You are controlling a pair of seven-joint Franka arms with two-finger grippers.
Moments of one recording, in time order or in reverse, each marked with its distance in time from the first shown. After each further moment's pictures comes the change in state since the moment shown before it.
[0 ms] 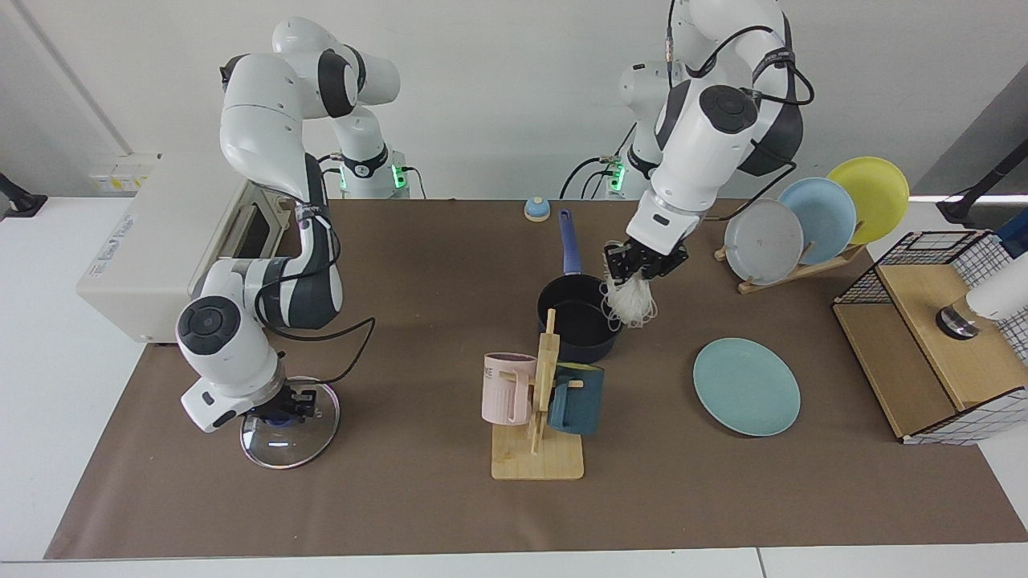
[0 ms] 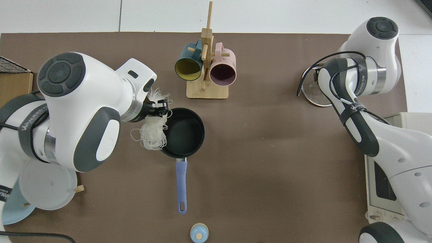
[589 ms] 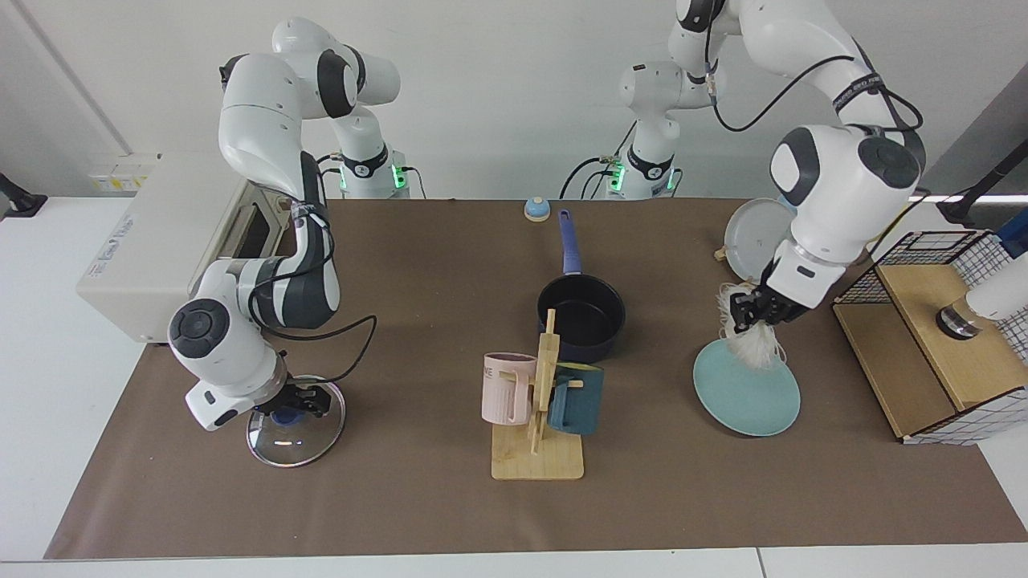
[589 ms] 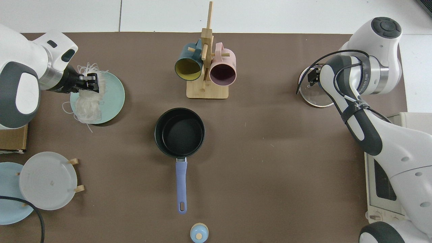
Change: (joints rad) left arm 0.029 0.125 0.257 0.208 0.032 -0.093 0.294; right arm -0.002 0.001 -0.003 0.002 0.079 -0.034 0.009
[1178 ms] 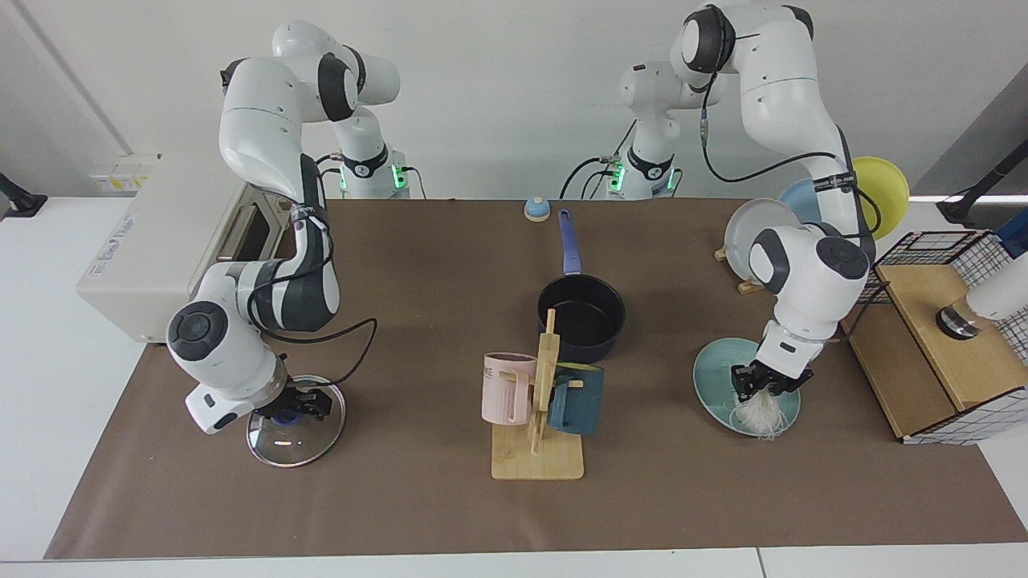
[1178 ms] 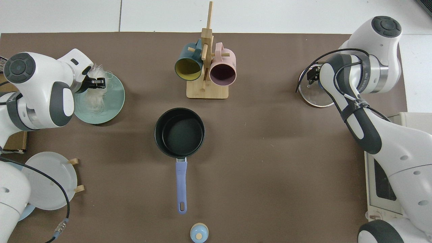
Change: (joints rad) left arm 0.008 0.245 0.092 -0.124 0.025 0.518 0.169; right arm 0.000 0.014 0.000 0.023 0.017 0.000 0.001
